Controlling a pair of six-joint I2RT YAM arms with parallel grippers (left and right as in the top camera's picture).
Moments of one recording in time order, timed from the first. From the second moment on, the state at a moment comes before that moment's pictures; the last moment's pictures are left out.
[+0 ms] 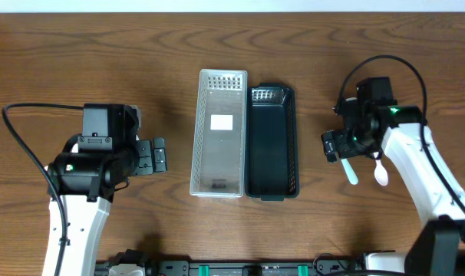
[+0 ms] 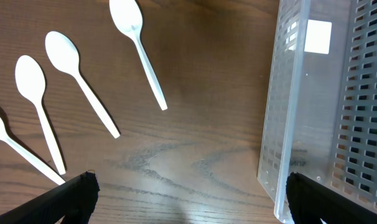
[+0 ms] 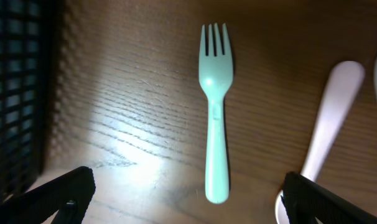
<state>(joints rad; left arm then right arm) -0.05 1.10 1.08 -1.12 0.01 -0.12 0.07 1.56 1.08 -0.94 -0.05 -0.15</state>
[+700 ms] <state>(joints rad) -0.05 1.10 1.08 -1.13 0.01 -0.12 0.07 1.82 1.07 -0.68 -0.03 -0.23</state>
